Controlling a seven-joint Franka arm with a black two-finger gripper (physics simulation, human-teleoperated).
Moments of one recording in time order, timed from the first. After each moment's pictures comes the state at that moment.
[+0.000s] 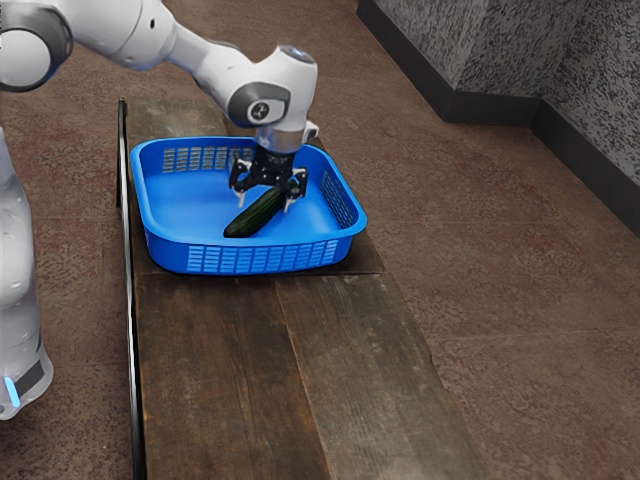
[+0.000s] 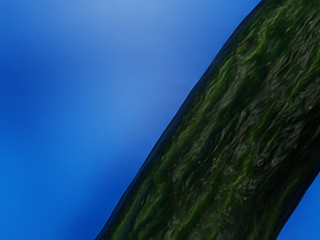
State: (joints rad) arm 0.11 -0.14 0.22 -2.25 0.04 2.09 -1.12
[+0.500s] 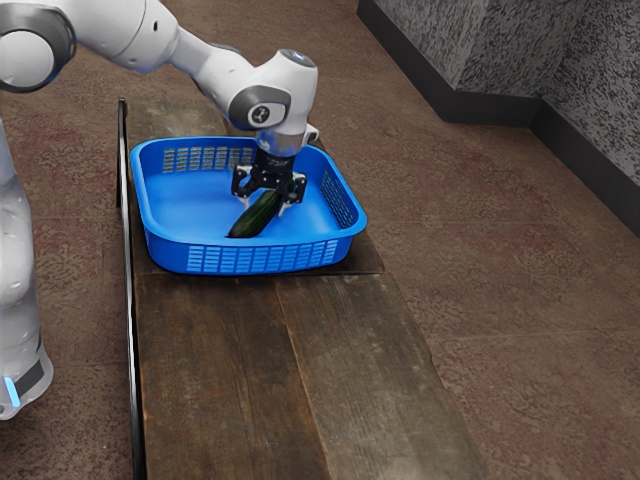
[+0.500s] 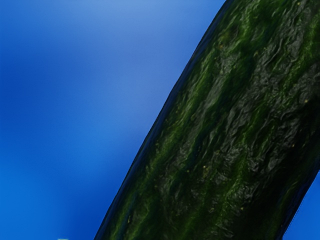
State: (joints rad) arm 0.11 -0.13 0.22 -2.25 0.04 2.10 -1.12
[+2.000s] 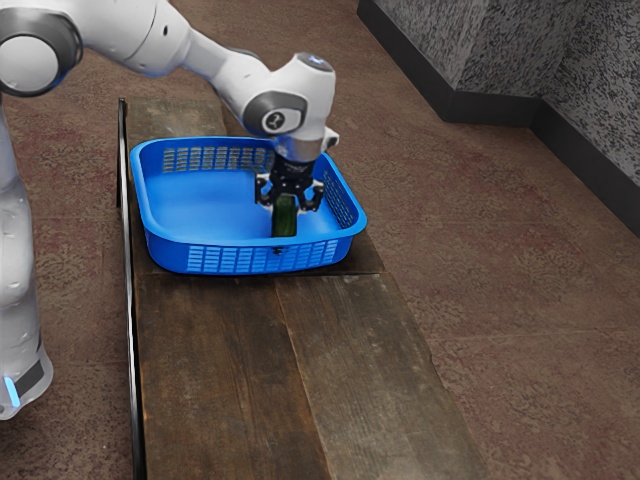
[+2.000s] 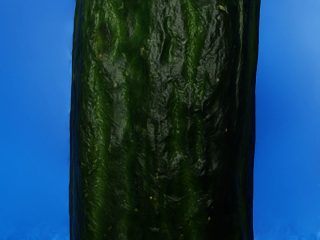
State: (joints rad) arm 0.10 -0.10 0.14 -2.20 0.02 2.12 -1.12
